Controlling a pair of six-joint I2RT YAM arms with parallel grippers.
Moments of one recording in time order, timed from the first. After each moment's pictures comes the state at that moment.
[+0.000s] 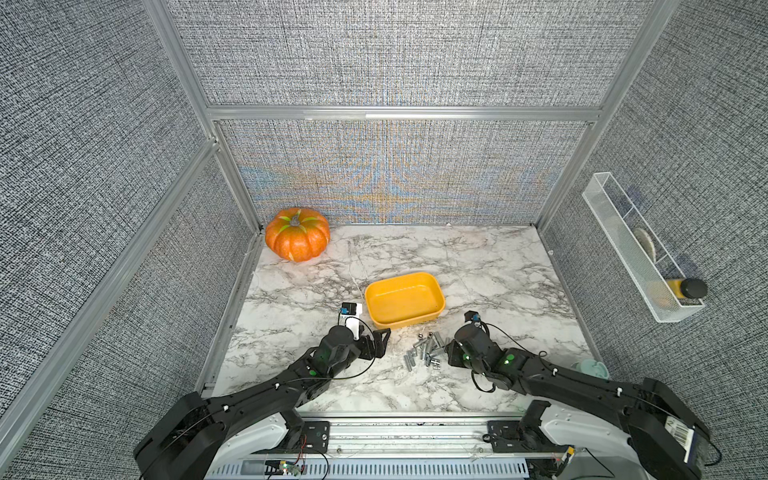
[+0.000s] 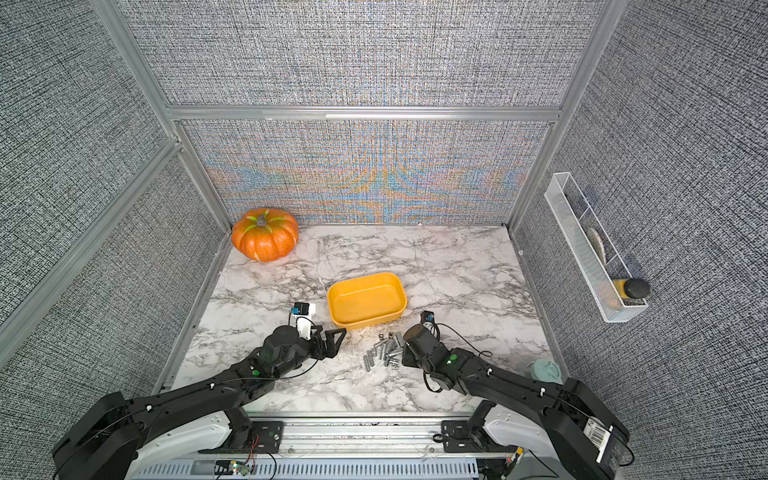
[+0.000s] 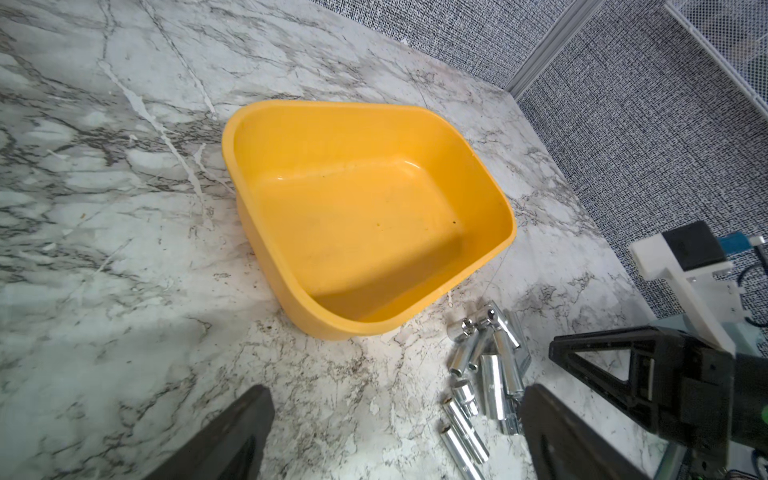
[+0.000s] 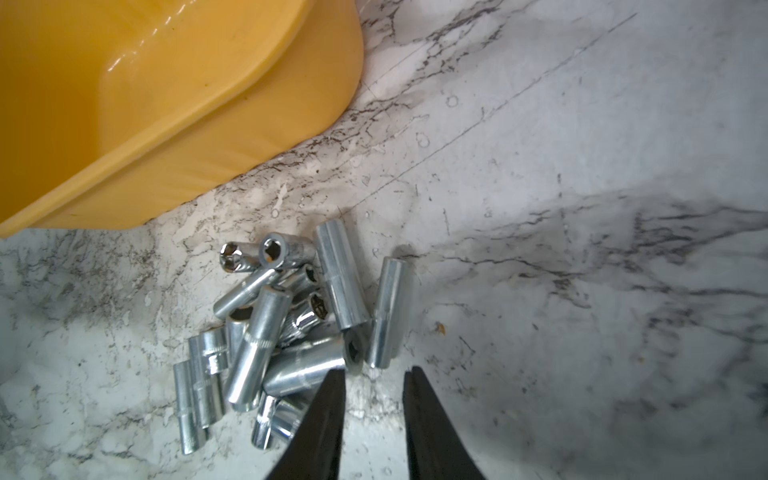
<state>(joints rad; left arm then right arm) -0.82 1.06 0.29 0.31 -0.06 -0.62 0.81 1.13 0.44 -0.23 0.22 0.84</state>
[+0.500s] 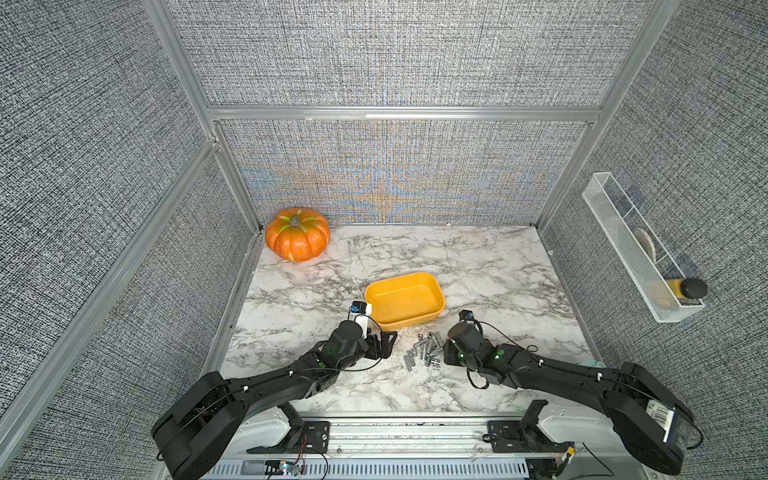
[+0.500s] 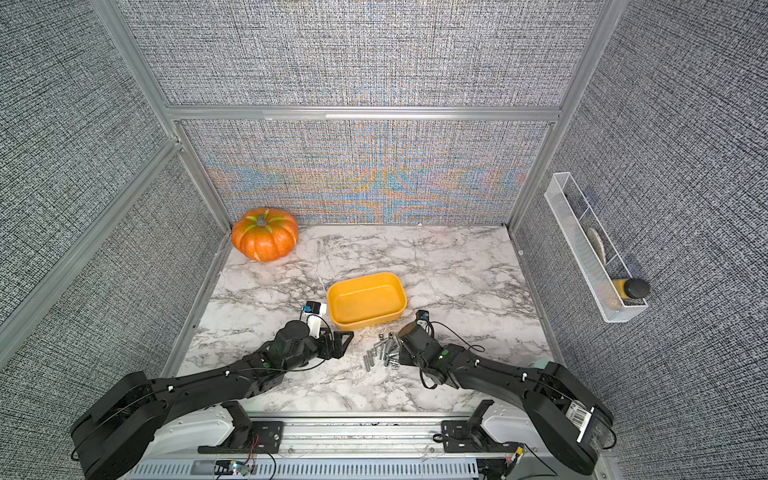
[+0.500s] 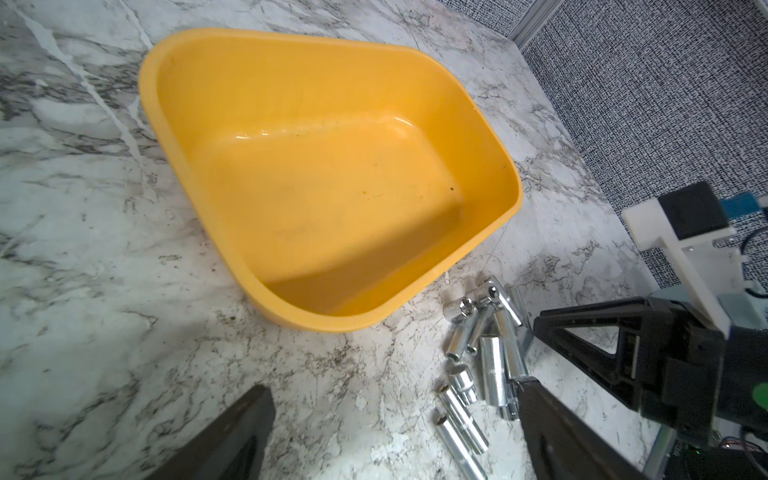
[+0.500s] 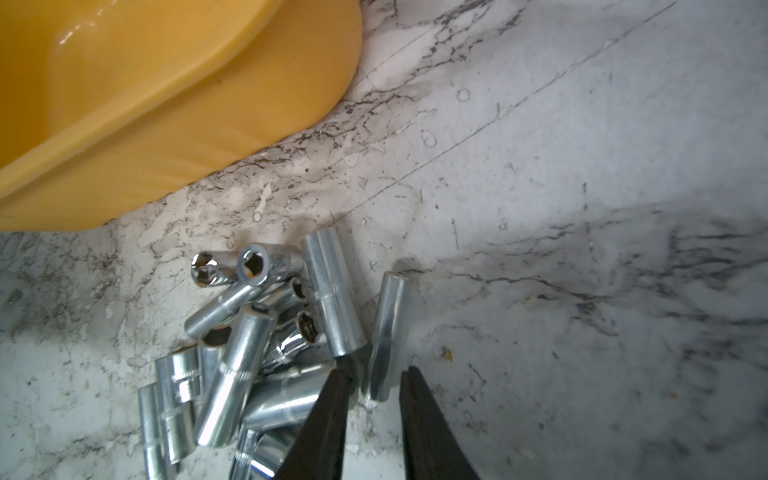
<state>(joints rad) -0.83 1.18 0.34 0.32 0.01 -0.62 0.81 1.24 0.46 -0.18 0.23 0.82</state>
